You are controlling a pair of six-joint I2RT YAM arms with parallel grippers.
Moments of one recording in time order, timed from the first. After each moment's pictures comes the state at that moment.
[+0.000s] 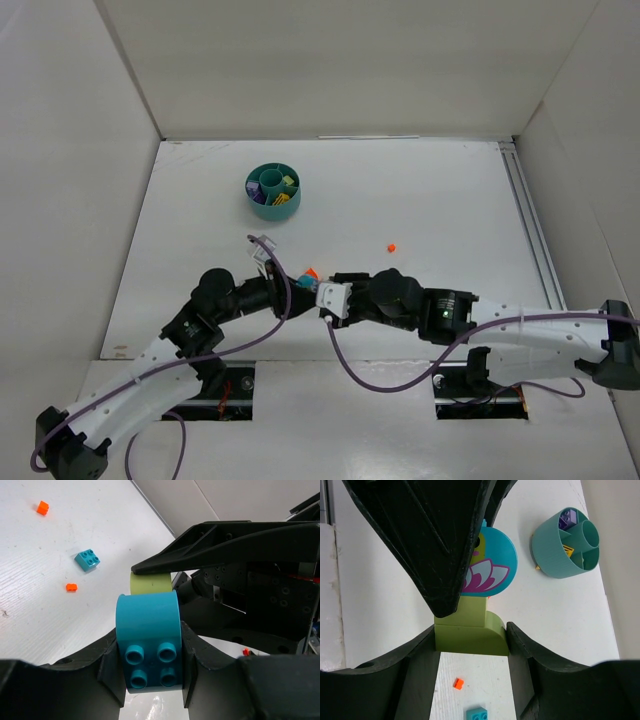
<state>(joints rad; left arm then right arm) -0.73 0.53 0.37 0.08 0.46 -0.72 1.30 1.10 0.85 -0.15 0.17 -0.53</state>
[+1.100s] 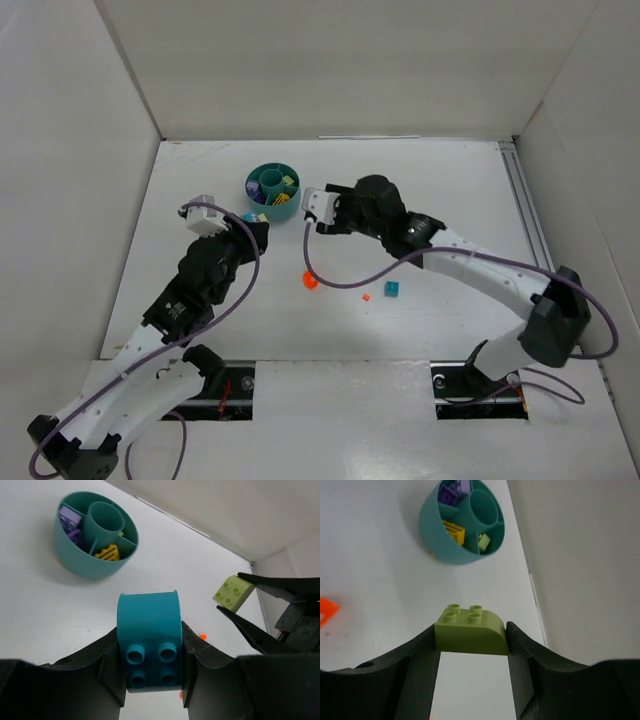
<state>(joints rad) -0.65 0.63 0.68 -0.24 -0.40 -0.73 0.84 1.44 1.19 -0.14 0.01 -0.78</state>
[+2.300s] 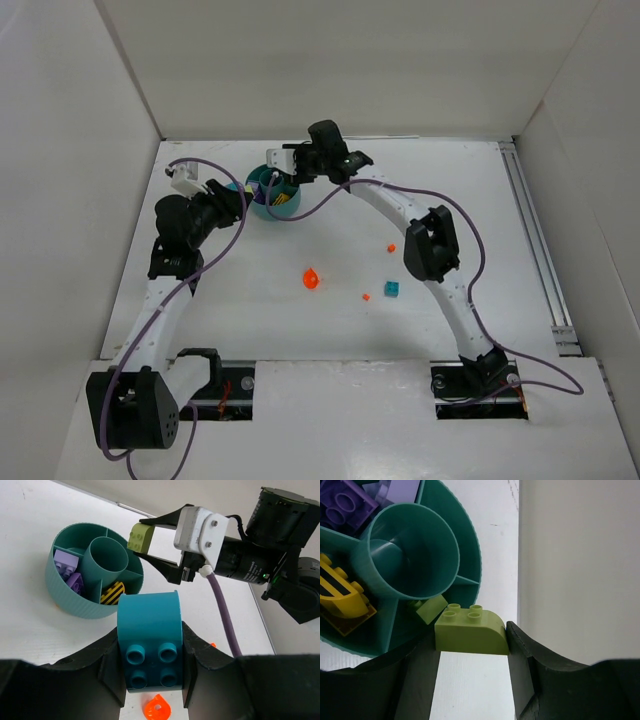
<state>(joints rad) -0.02 1.00 0.69 0.16 0.37 -0.60 0.63 2.48 2.36 -0.39 -0.36 -1.10</state>
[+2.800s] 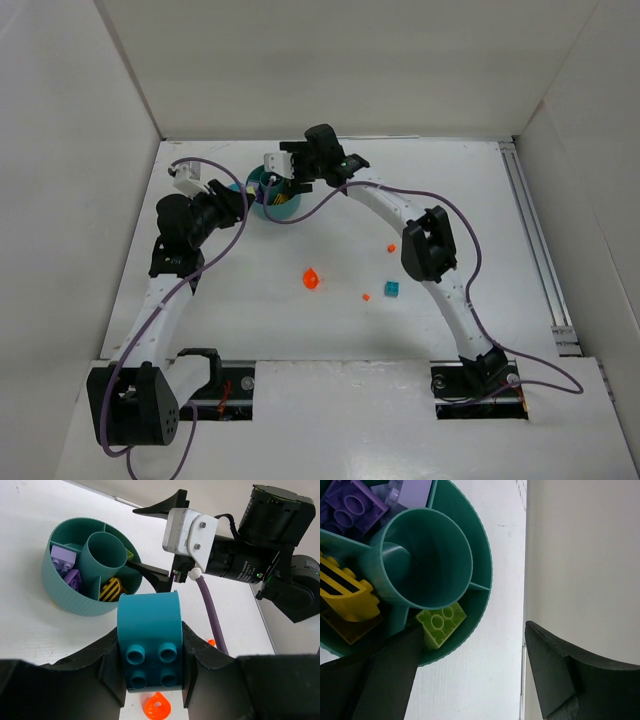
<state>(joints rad) -0.02 1.02 0.69 0.16 0.39 -0.60 0.64 2.51 2.37 -0.39 -0.35 -1.11</state>
